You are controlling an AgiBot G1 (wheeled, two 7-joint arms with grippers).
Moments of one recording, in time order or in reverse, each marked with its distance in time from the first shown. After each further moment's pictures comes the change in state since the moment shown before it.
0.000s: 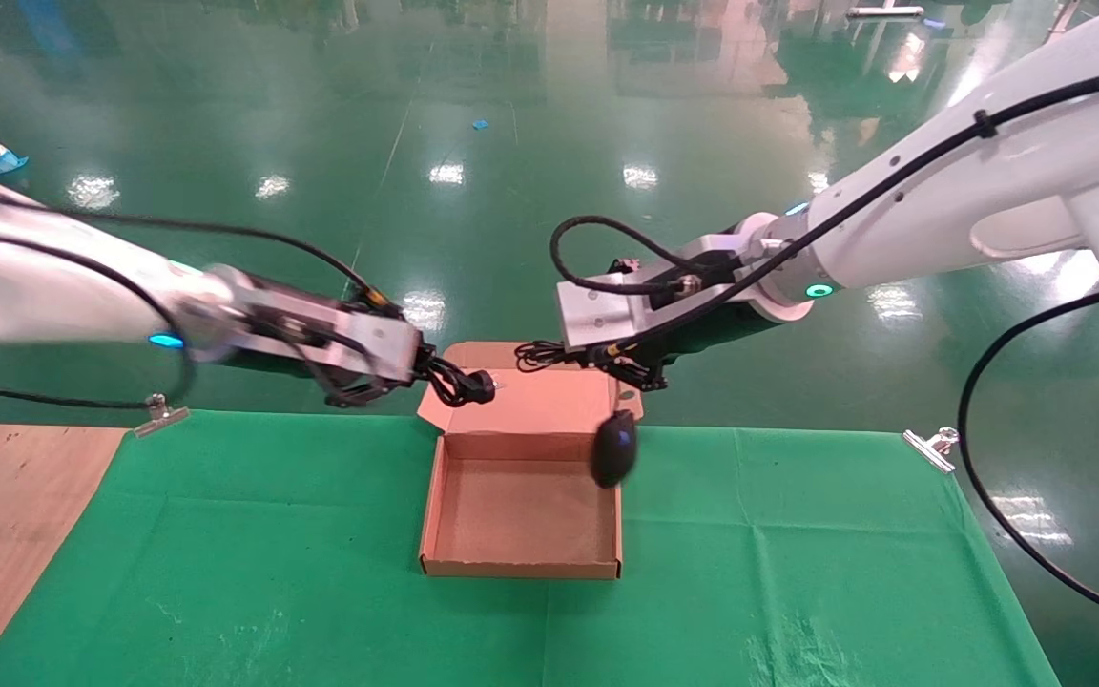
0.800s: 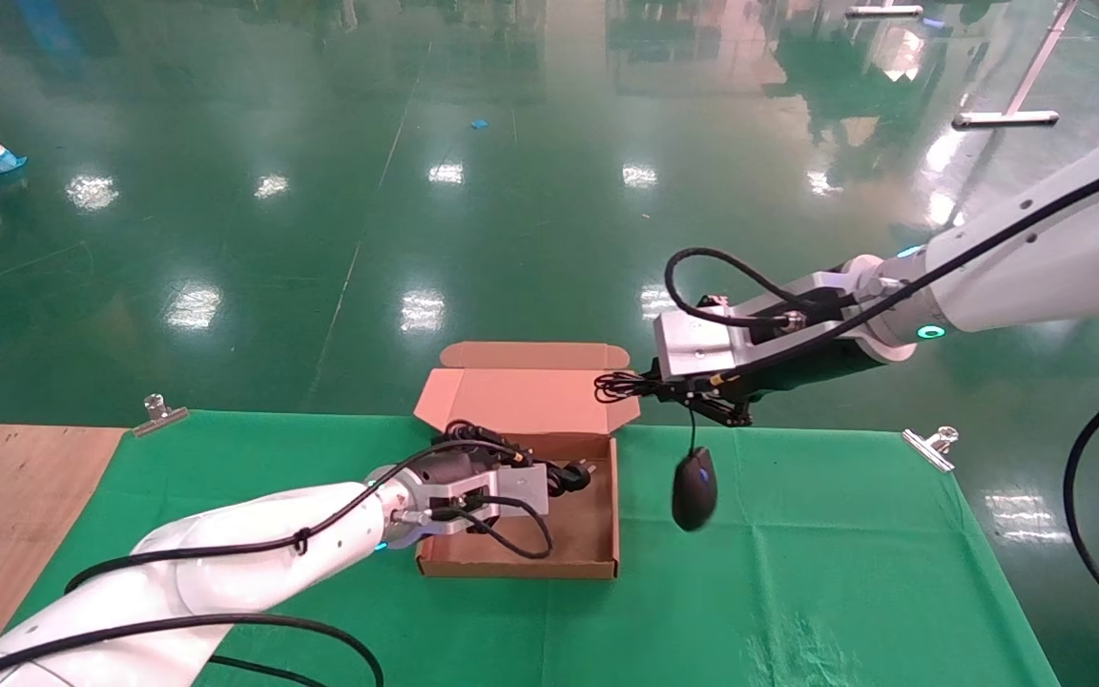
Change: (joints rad) left arm 0.459 0.075 0.236 -0.403 0.066 -0.514 -0.493; right arm -0.050 0.125 0.007 0.019 0.050 -0.046 -0.032
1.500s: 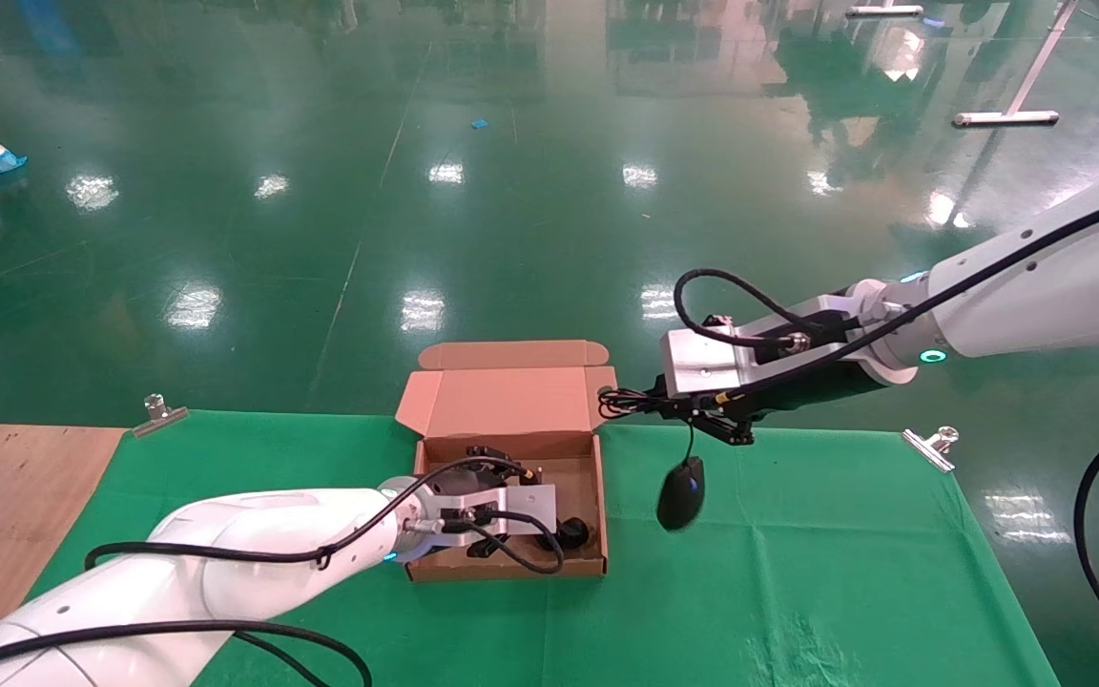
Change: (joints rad) left arm -0.028 -0.009 0.230 -0.058 0.019 -0.010 -0.272; right arm -0.027 0.010 0.010 -0.017 0.019 0.001 -0.018
